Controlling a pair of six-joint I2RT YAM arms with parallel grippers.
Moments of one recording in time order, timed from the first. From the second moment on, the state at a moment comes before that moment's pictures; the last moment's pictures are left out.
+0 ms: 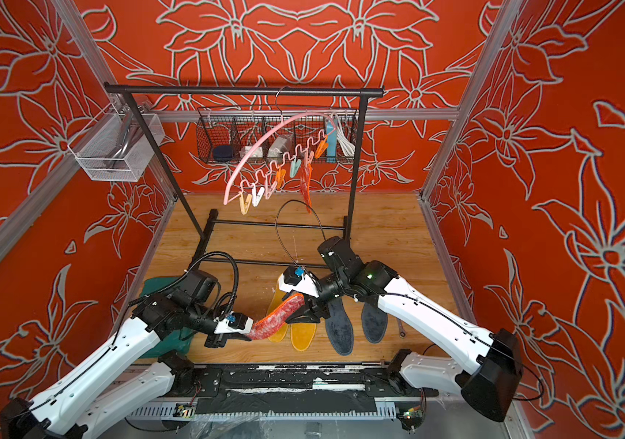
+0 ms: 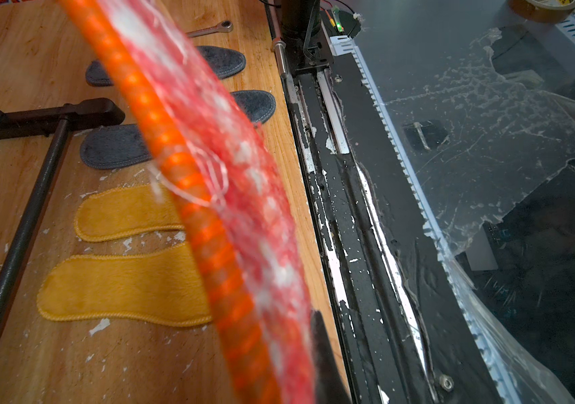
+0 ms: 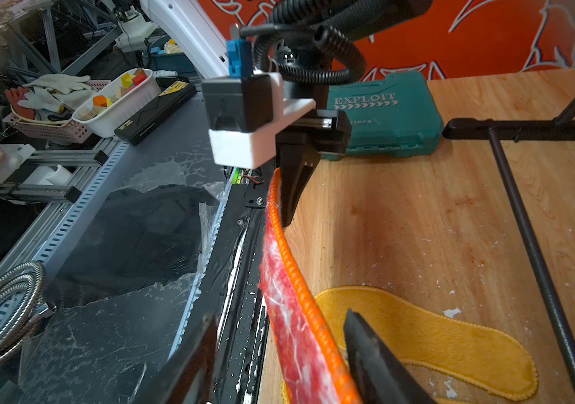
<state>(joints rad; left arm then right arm) -0.46 0.82 0.67 -0.97 0.81 1.06 0.83 1.20 1.05 -0.66 -0.88 -0.48</state>
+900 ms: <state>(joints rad) -0.40 0.82 0.69 -0.87 0.74 0.83 0.82 1.29 1.21 -0.87 -0.73 -0.63</state>
